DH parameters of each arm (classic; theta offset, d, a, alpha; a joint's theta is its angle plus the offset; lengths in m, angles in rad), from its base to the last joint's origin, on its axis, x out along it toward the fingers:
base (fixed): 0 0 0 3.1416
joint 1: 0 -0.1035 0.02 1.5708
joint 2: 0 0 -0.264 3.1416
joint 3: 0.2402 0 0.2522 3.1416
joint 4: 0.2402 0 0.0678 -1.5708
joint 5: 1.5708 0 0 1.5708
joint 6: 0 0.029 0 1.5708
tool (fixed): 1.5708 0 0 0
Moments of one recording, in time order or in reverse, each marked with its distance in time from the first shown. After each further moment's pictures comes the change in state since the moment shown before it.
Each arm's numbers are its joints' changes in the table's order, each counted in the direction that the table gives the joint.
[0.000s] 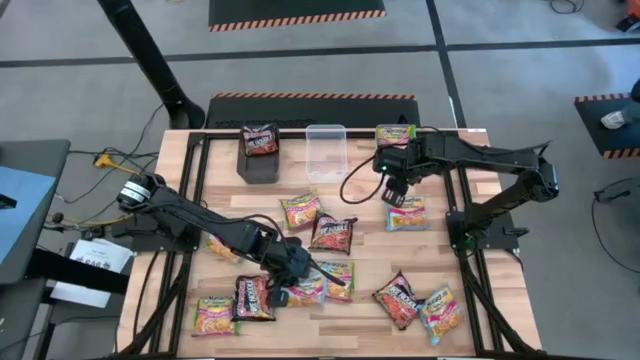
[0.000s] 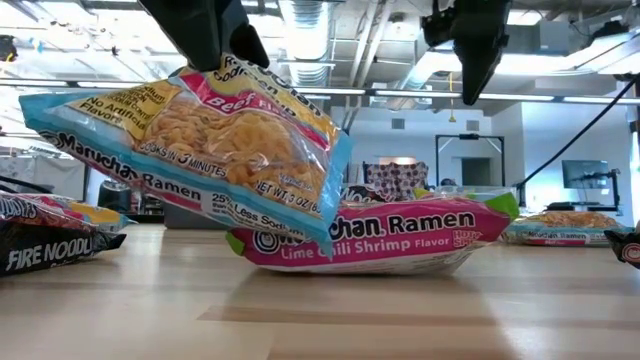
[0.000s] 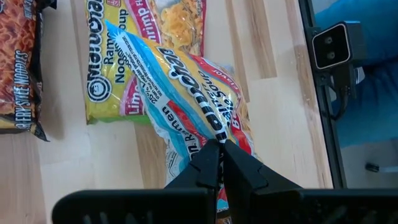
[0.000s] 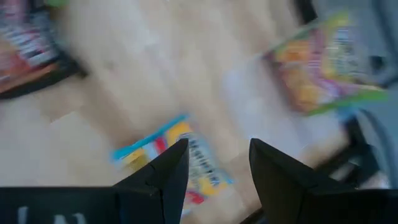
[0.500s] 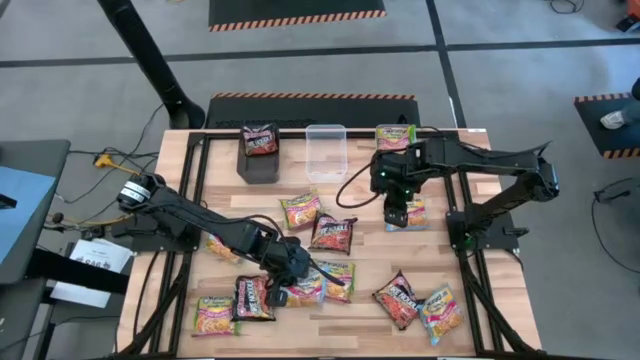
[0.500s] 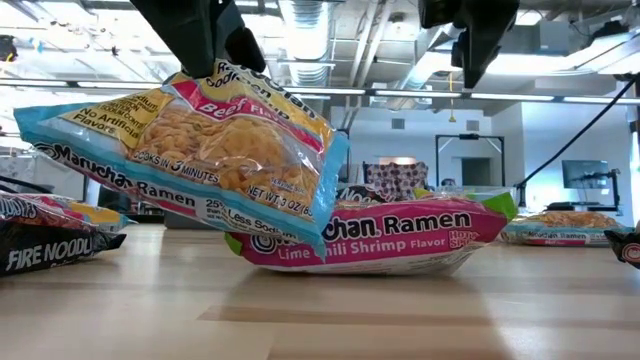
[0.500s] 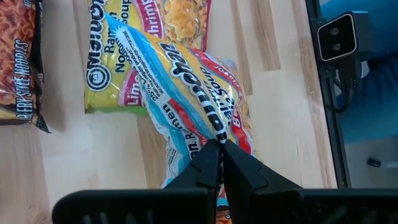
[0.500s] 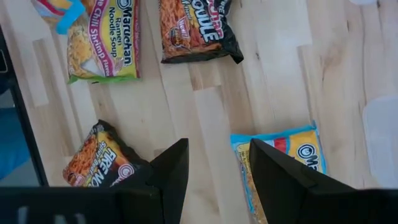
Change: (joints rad) left arm -0.004 0.000 0.000 0.023 0.000 0.007; right arm -0.049 0.000 0.000 -0.080 -0.409 -0.126
